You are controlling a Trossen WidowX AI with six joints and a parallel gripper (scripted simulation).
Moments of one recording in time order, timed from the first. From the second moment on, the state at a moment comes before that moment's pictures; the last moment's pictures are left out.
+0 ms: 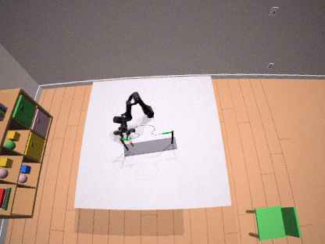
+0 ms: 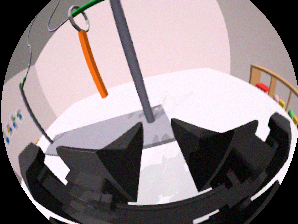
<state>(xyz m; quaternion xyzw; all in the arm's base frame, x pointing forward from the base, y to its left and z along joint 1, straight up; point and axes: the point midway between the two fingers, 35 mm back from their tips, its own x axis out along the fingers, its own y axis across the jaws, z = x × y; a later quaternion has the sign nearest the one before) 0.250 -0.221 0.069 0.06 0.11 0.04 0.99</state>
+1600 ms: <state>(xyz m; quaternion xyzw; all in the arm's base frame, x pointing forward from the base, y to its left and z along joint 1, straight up) 0.280 -0.145 0.120 -0.01 0.04 0.06 1.00</state>
